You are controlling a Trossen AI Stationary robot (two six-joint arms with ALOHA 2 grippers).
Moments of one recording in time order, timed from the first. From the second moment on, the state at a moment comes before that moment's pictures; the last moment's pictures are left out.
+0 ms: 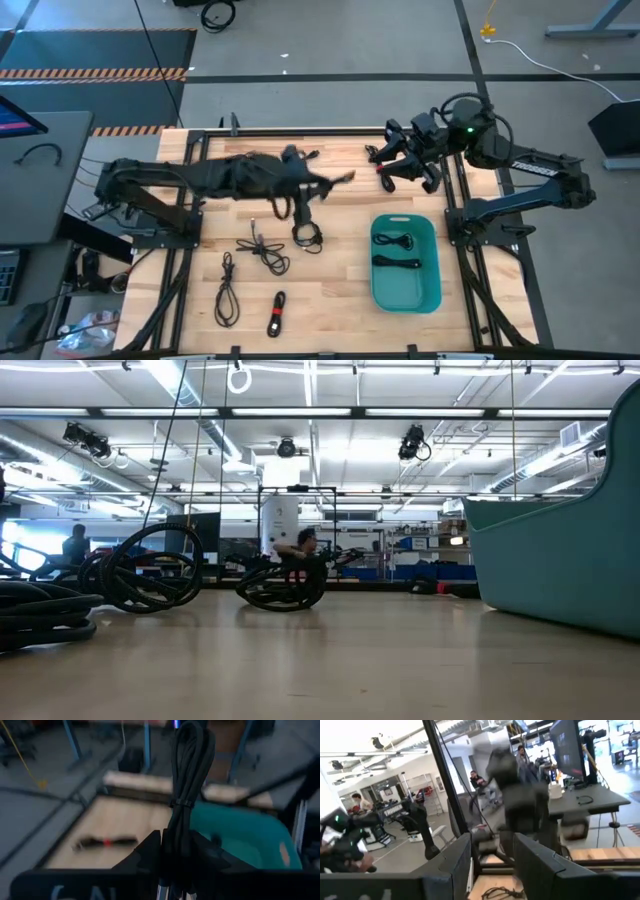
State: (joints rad) left arm -0.07 1.45 1.46 -0.33 -0.28 -0.12; right arm -0.25 1.04 1.15 0.03 -0.61 0.34
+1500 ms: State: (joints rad) left arm 0.03 1.37 1.46 -0.25 -0.18 -0.09; right arm -0.20 1.35 1.15 0.43 -0.36 0.14
